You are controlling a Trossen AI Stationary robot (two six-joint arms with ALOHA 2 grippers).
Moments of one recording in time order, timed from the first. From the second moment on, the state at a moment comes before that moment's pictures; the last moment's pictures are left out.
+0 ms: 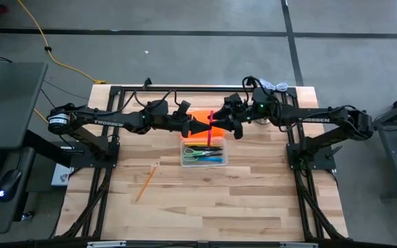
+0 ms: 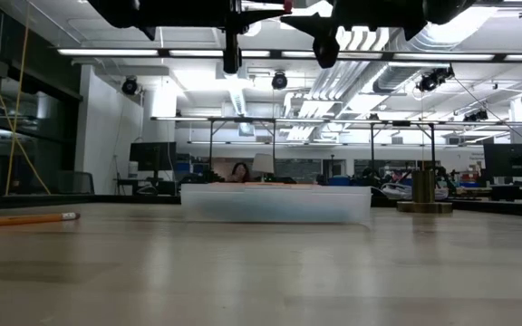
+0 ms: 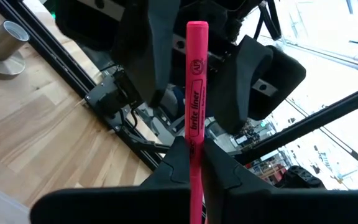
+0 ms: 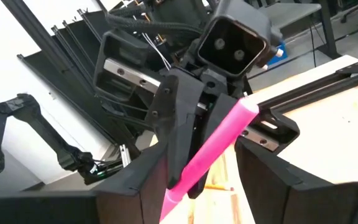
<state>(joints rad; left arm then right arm) 0.14 1.44 0.92 0.54 0.23 -0.95 -0.28 1.29 0.88 0.38 -0.46 0.47</state>
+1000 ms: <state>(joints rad) 0.14 1.44 0.92 0.54 0.23 -0.94 -0.27 1.29 0.88 0.38 -0.43 0.45</state>
